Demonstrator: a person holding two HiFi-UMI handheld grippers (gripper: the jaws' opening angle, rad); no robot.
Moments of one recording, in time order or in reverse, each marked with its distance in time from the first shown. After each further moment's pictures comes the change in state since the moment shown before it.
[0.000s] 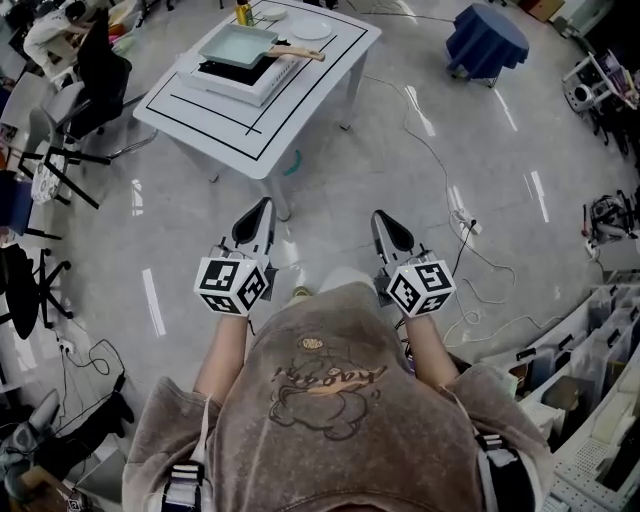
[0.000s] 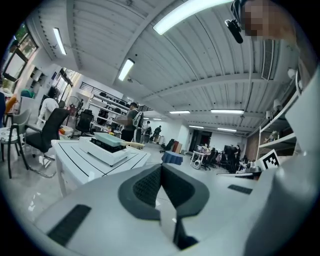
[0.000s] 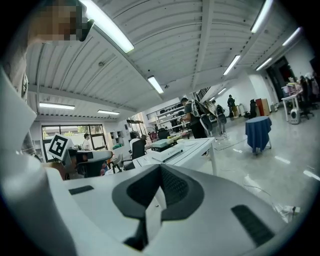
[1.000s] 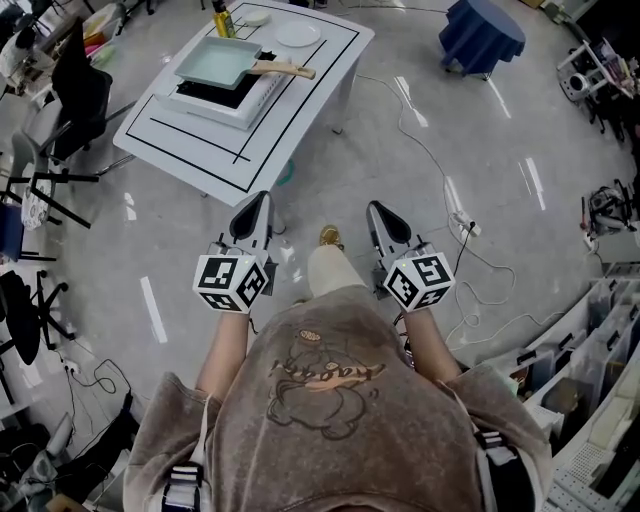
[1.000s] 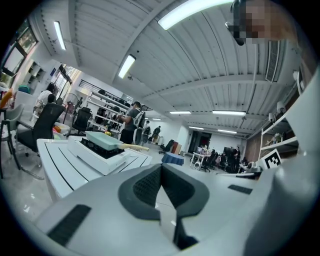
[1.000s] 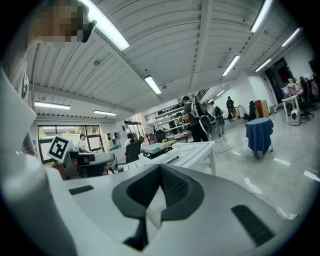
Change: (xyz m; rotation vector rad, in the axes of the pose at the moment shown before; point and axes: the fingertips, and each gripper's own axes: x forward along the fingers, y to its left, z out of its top) left arm 0.105 0.046 0.019 -0.019 -0.005 -0.023; right arm 0.091 -0.049 0.035 -0.001 -0.018 -0.020
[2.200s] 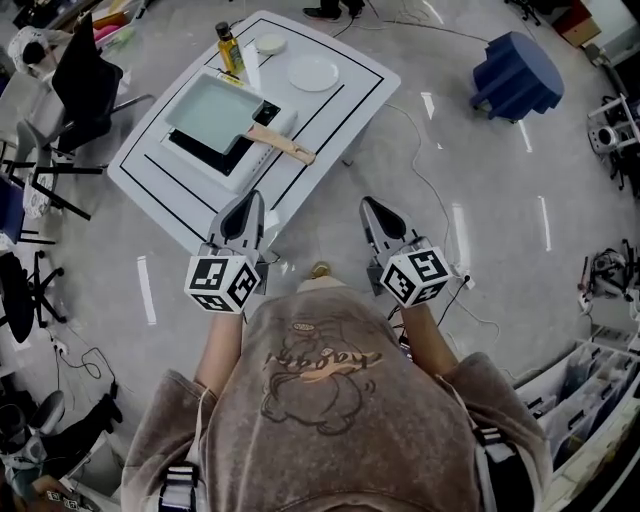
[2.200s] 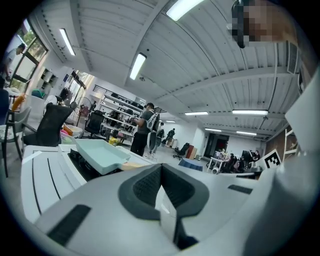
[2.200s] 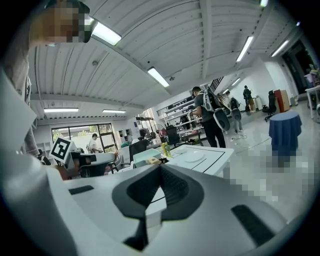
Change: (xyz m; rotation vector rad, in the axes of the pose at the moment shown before) left arm 0.180 0.079 0.063 -0.037 -0.025 0.173; right arm 0.189 -0.116 0.092 -0.014 0.073 0.182
